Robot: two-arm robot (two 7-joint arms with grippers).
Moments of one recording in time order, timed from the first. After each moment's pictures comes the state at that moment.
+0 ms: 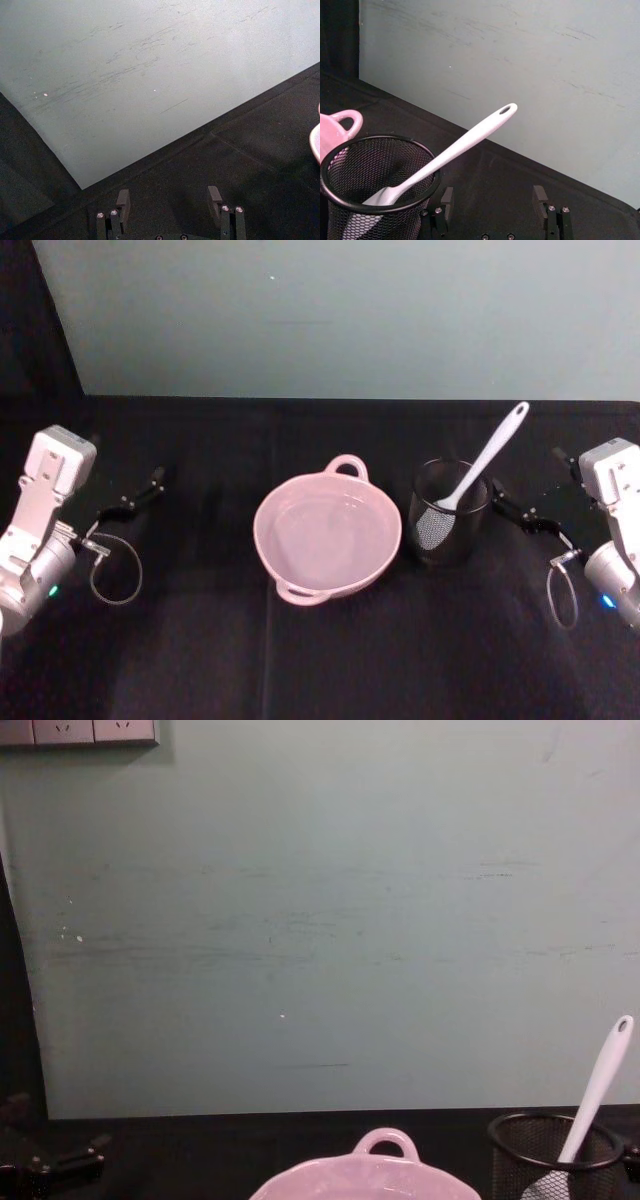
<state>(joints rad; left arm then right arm) -0.20 0.60 0.45 -1.41 -0.25 -0.12 0.03 0.20 0.60 -0.45 -1.41 0.25 -0.12 -0.03</state>
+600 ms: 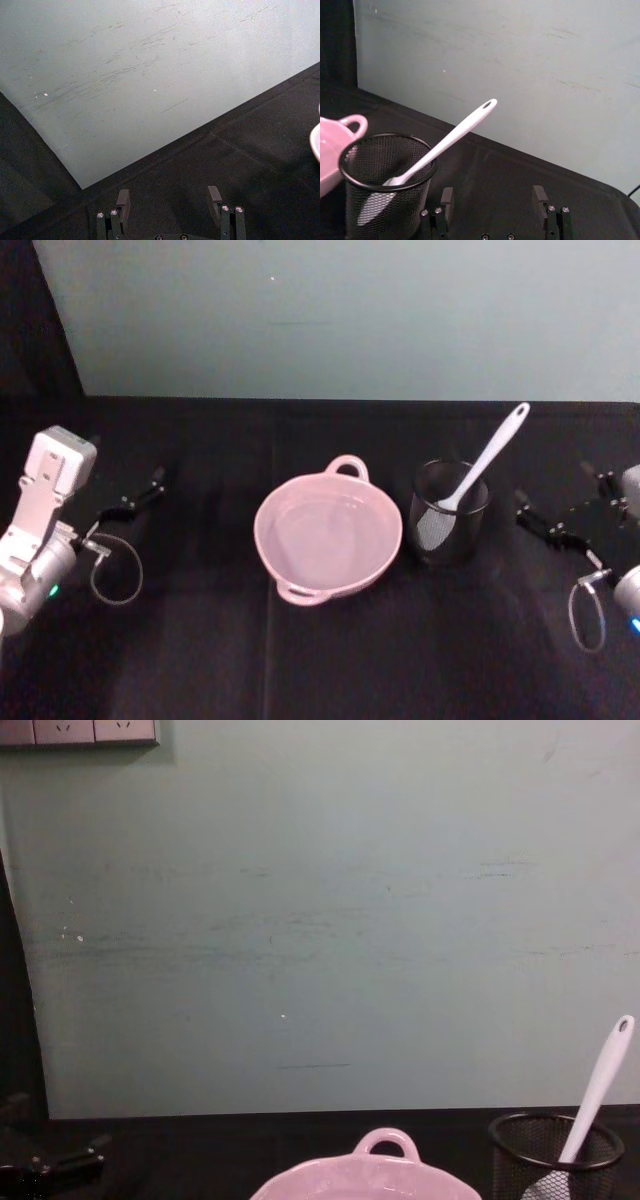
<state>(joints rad) -0.20 0.60 0.45 -1.41 -0.25 -0.12 0.03 0.07 0.65 -0.37 -1.53 0.30 -0.12 -0.04</state>
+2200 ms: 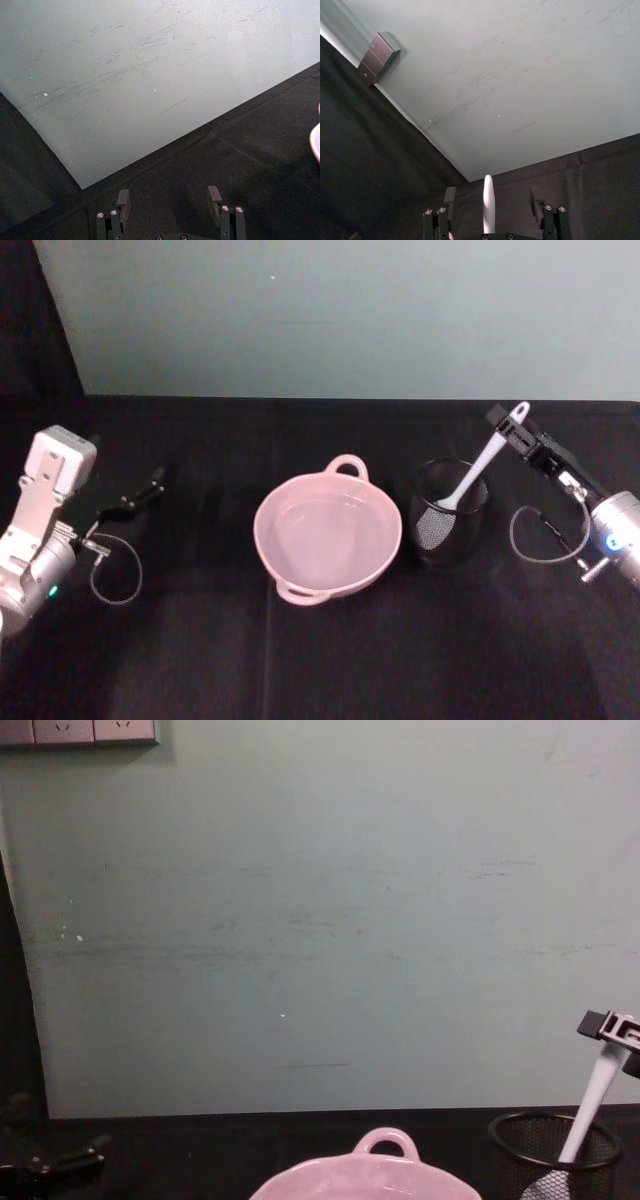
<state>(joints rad) -0.20 0.60 0.45 -1.41 -0.25 -0.12 0.03 0.26 0.41 -0.21 -1.30 1.01 0.09 0.40</state>
